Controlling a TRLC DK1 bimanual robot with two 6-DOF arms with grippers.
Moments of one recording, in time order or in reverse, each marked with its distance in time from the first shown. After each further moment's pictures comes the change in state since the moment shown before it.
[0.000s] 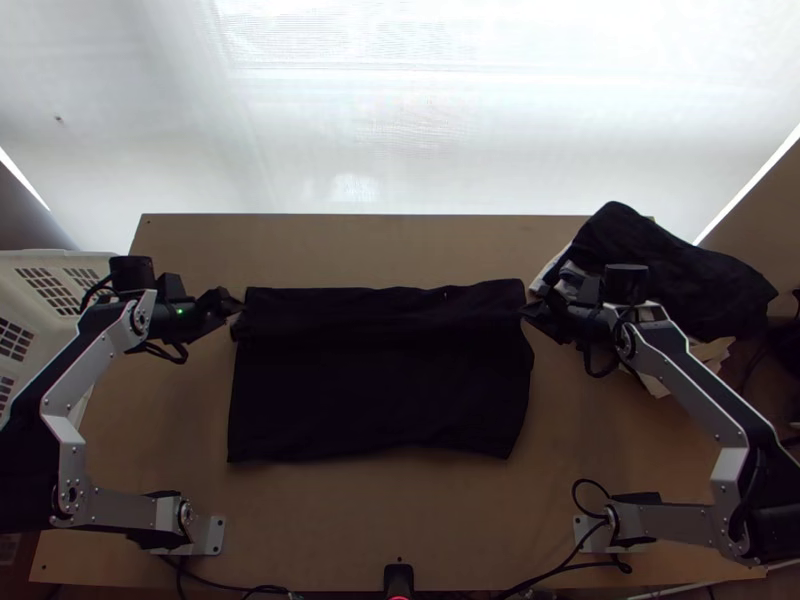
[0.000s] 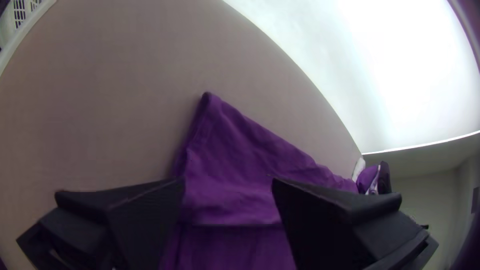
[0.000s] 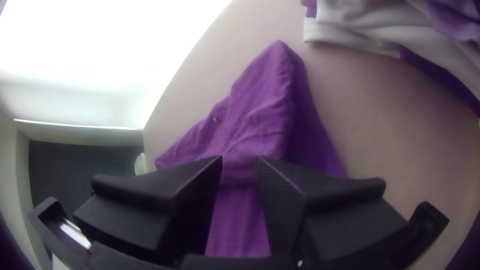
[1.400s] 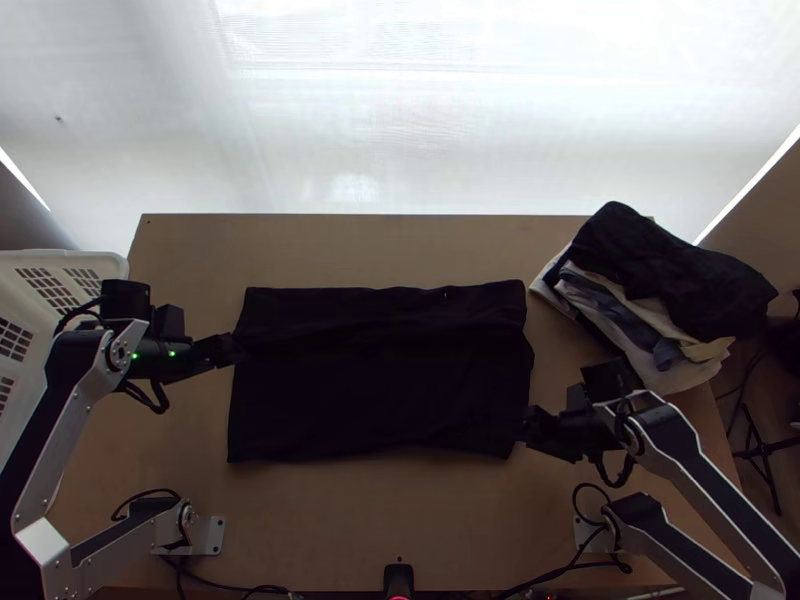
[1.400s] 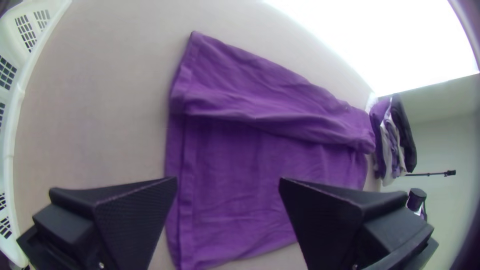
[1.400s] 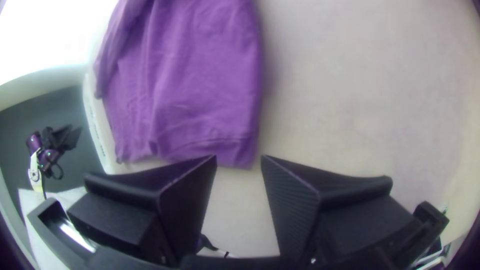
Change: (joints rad) left arm -0.101 -0.349 -0.018 -0.491 -0.120 0.192; right arm 0.233 -0.483 -0.356 -0.540 0.049 -0.047
